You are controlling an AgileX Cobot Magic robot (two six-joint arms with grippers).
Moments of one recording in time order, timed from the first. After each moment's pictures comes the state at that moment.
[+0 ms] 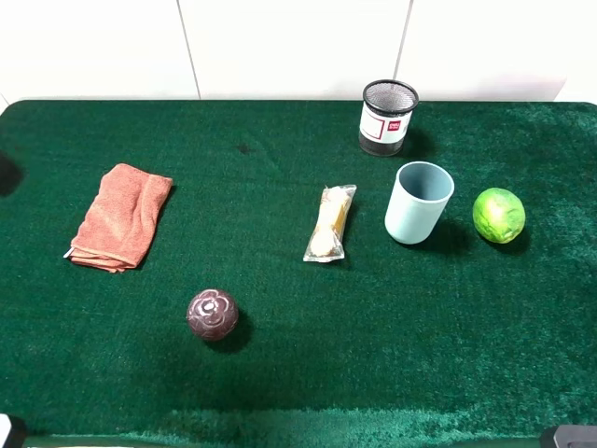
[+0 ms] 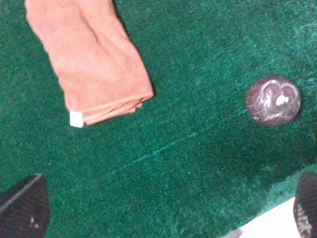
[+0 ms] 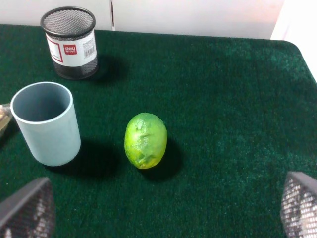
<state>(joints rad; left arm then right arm) -0.43 0.91 -0.96 0.04 1.15 0.08 0.08 -0.01 -0.50 -0.02 1.02 0.00</state>
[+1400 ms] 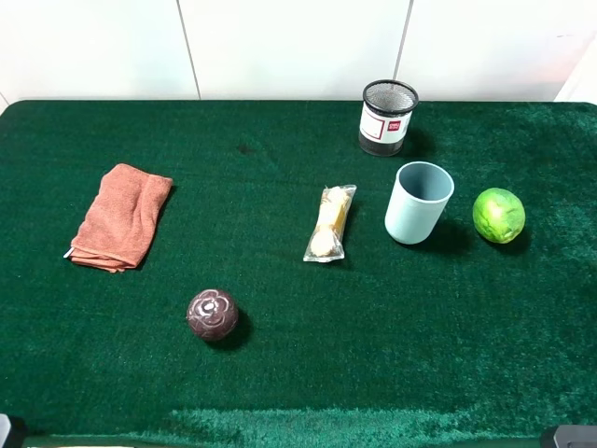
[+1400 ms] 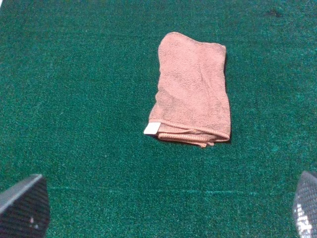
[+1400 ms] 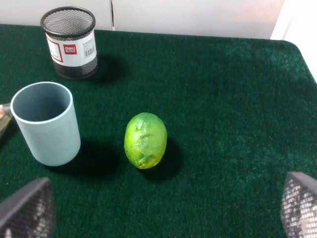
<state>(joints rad) 0.00 0.00 -0.48 0.00 1.05 0.05 0.08 -0.01 -0.50 -0.02 1.02 0.00</state>
